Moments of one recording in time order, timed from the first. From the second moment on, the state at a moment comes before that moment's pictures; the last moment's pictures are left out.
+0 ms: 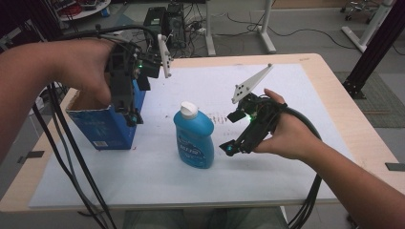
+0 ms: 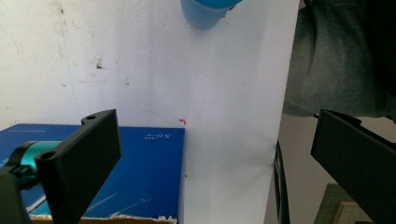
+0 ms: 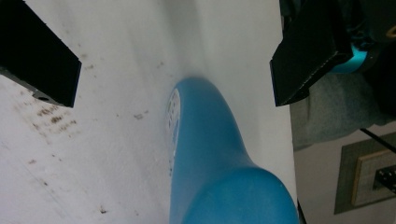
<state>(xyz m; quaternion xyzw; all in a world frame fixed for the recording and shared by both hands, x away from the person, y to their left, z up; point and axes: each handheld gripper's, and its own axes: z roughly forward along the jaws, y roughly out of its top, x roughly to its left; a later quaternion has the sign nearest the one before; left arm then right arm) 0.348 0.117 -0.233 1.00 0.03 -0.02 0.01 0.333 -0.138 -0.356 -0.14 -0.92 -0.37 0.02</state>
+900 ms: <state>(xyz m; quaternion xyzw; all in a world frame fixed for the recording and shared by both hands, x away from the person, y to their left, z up) 0.346 0.122 -0.233 1.00 0.04 -0.02 0.01 0.325 -0.093 -0.398 -0.16 -0.88 -0.46 0.01</state>
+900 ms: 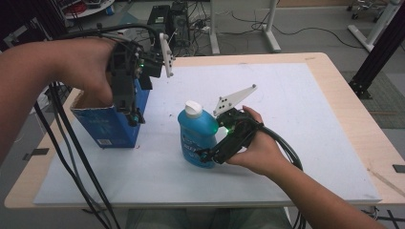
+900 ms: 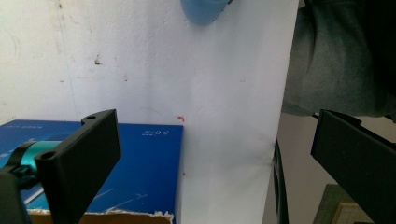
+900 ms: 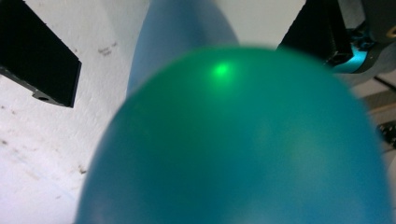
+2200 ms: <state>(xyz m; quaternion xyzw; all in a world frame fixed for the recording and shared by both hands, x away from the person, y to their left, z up) 0.349 0.125 -0.237 1.00 0.04 -0.03 0.01 0.319 -0.084 -0.411 -0.16 -0.84 -0.51 -0.03</state>
